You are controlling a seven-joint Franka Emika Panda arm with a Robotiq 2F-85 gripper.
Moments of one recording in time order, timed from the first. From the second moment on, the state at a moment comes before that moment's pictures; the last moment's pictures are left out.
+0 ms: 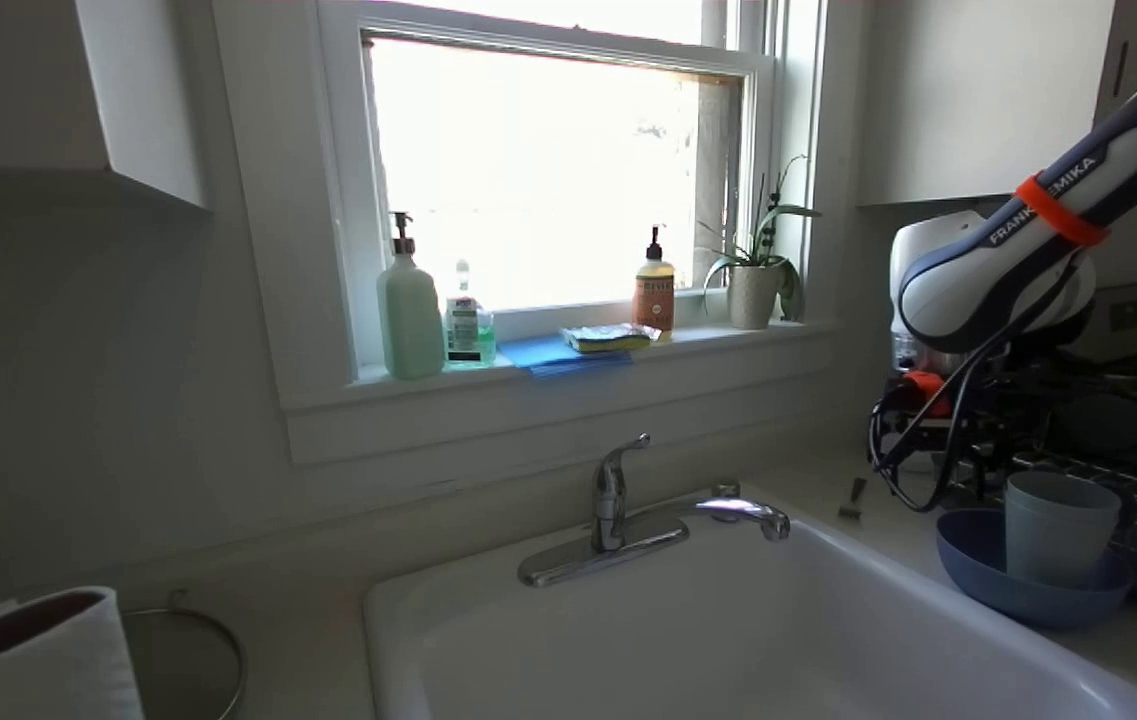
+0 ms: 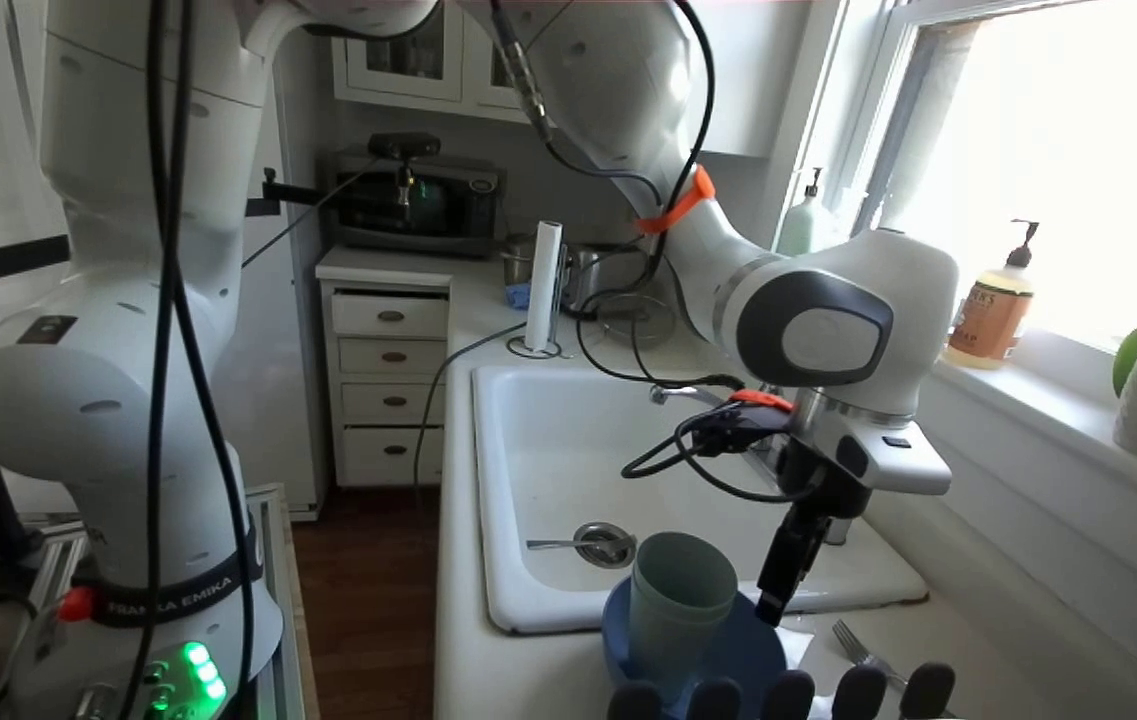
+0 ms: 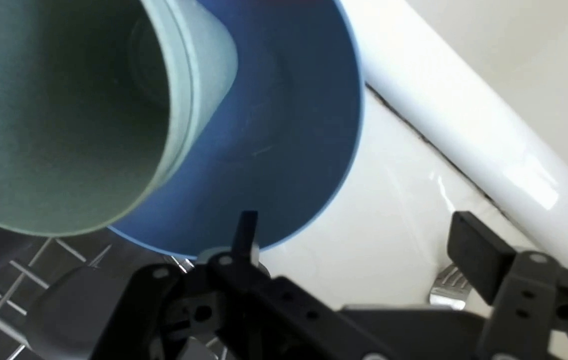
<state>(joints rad) -0.20 0.26 -0.28 -2.09 -0.06 2.31 0.78</state>
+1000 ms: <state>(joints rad) -0.22 0.42 -0.29 -1.96 0.04 2.16 0.78</state>
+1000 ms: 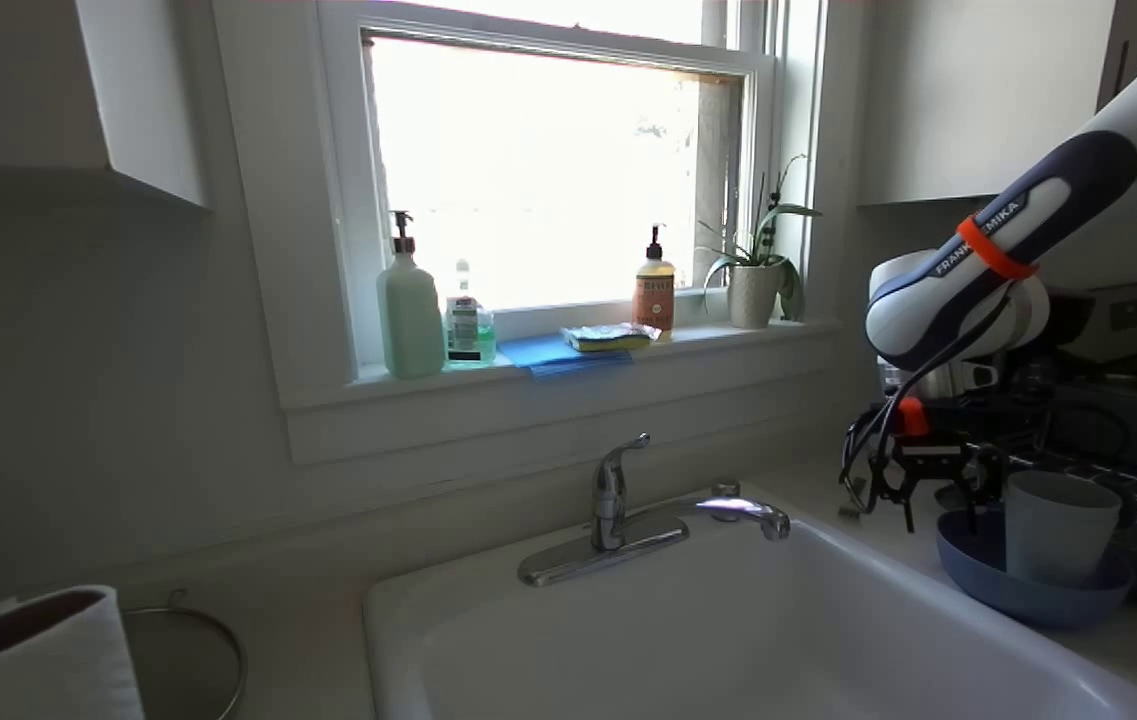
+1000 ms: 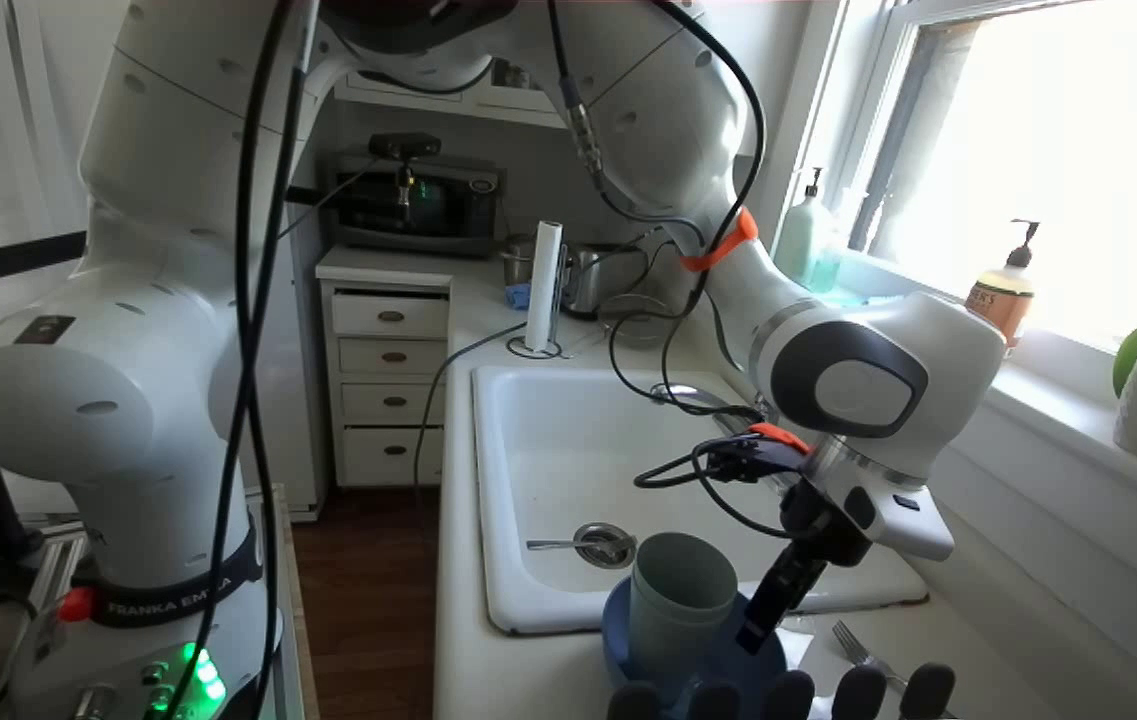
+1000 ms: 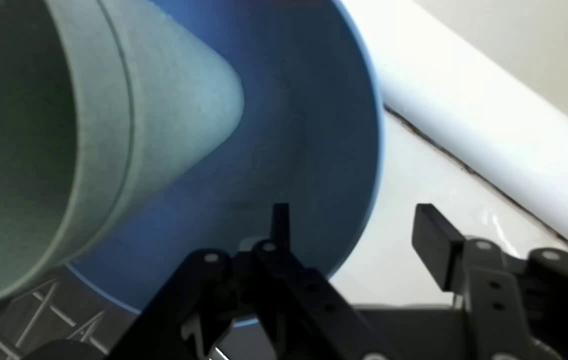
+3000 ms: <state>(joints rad) -0.18 0.45 -0.29 -1.88 0.10 2.12 0.95</state>
